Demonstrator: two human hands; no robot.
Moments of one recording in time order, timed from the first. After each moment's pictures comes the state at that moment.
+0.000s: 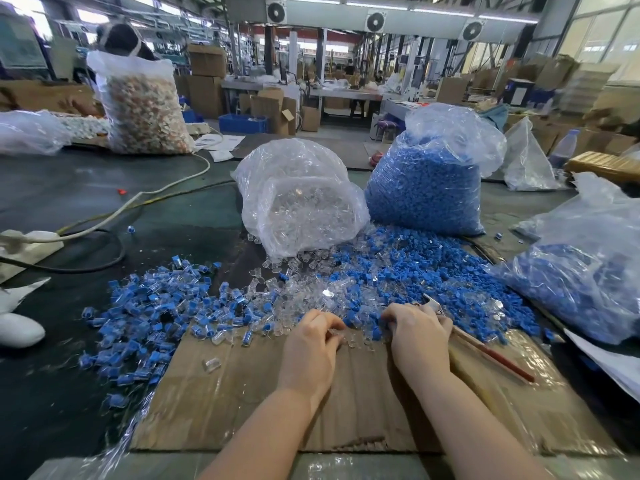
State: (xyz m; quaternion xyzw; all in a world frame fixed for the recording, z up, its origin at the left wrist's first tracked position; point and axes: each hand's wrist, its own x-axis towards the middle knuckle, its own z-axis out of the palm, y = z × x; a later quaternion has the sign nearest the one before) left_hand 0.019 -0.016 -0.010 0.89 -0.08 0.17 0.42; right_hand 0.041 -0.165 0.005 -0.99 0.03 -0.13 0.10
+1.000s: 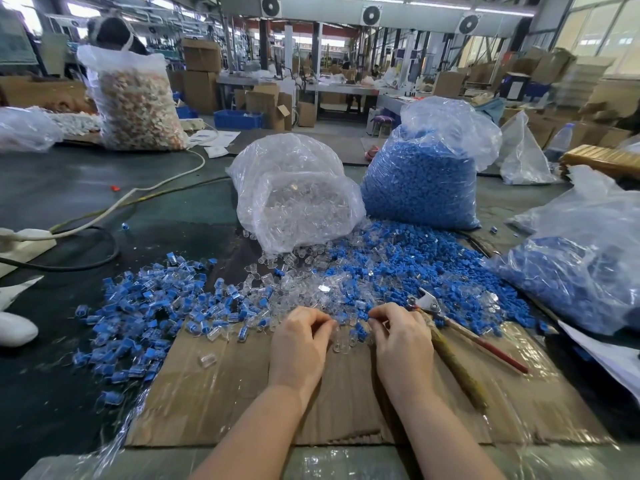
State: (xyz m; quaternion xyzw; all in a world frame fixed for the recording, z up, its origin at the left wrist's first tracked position) left_hand 0.019 -0.012 -0.011 0.88 -0.02 0.20 0.44; right_hand 0.016 -0.146 -0.008 -0.92 0.01 -0.26 0.30
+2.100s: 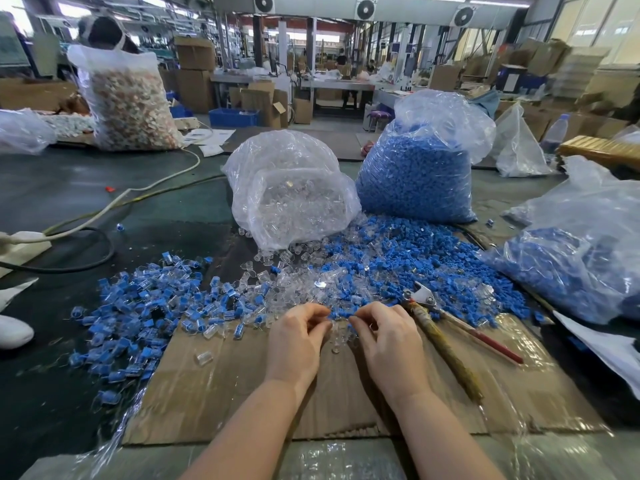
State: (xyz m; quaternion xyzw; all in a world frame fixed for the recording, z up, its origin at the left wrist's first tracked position) left_hand 0.017 -0.013 -0.009 0.85 -0.02 0.16 0.50; right_hand 0.009 -0.144 -0.002 -0.91 -0.06 -0.24 0.32
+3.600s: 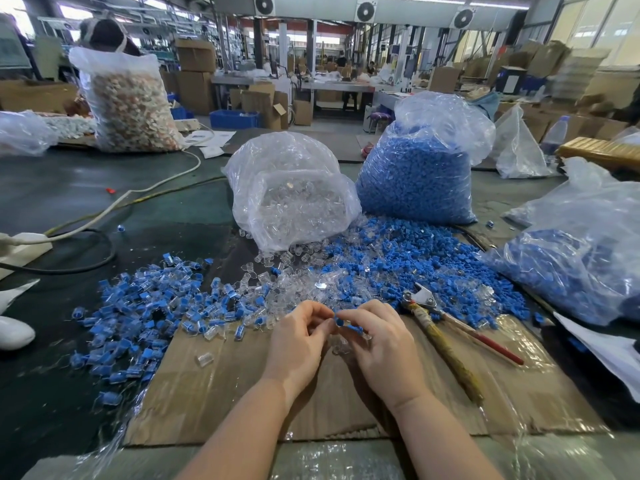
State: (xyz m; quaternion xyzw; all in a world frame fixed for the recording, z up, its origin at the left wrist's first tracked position) left_hand 0.019 -0.008 -0.009 0.80 -0.03 0.08 0.59; right_hand 0.006 -0.143 0.000 -0.89 -0.18 -0.26 0.33
